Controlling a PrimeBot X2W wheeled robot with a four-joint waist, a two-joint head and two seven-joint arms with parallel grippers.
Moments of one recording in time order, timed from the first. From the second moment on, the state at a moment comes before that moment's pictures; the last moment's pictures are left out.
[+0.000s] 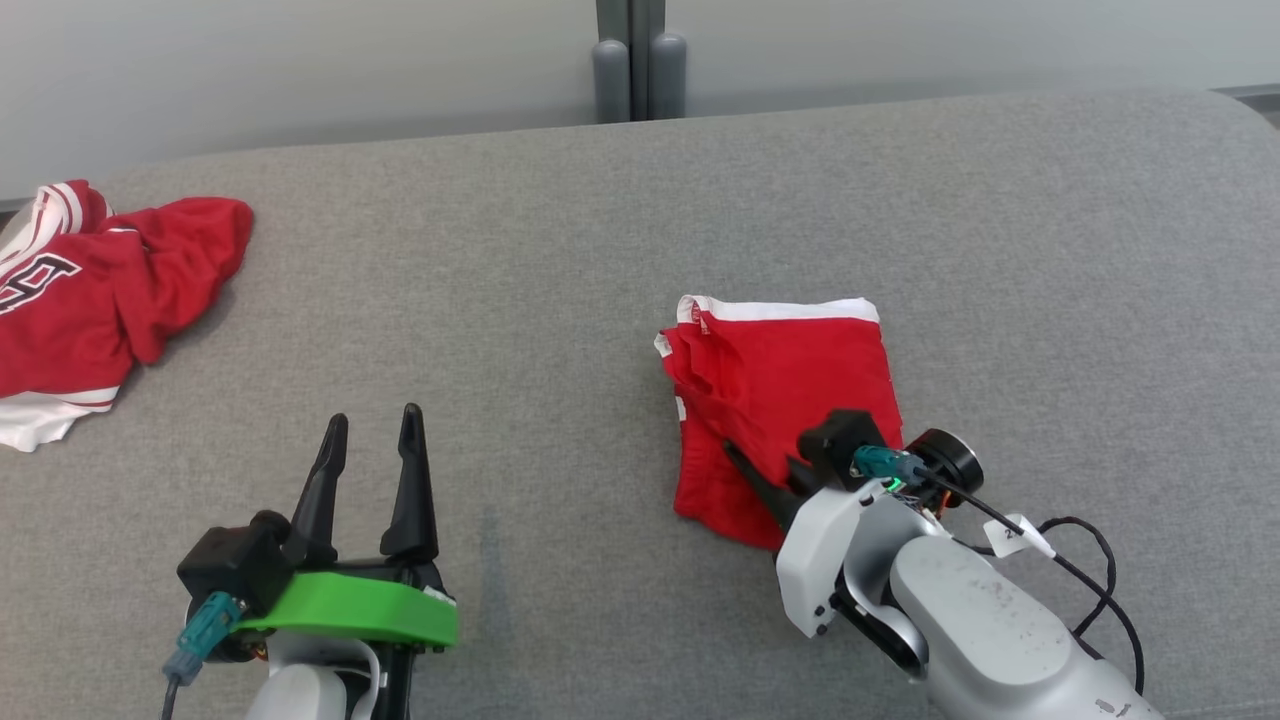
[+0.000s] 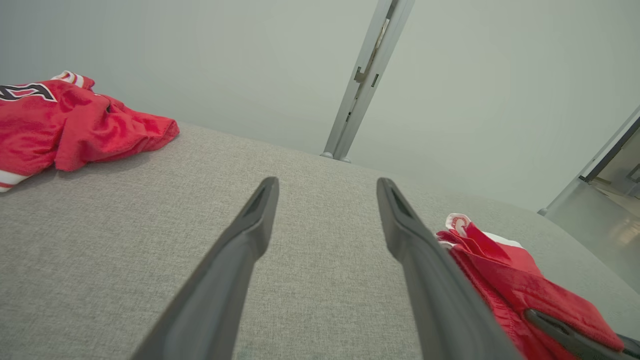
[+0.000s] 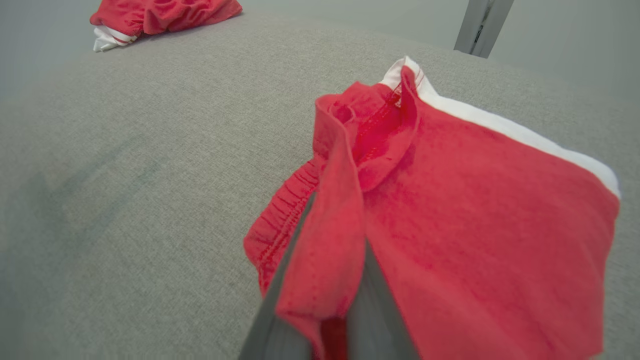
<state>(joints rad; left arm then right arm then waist) -0.12 0.05 -0.14 0.21 -0.45 -0.12 -0.26 -0.52 -0.11 0.63 0.61 0.35 0.13 -0.09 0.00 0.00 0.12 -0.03</state>
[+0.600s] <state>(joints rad) -0.12 0.05 -0.16 0.21 -0.45 -0.12 -0.26 -0.48 -0.09 0.54 0.46 0.31 0.13 -0.18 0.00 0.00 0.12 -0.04</state>
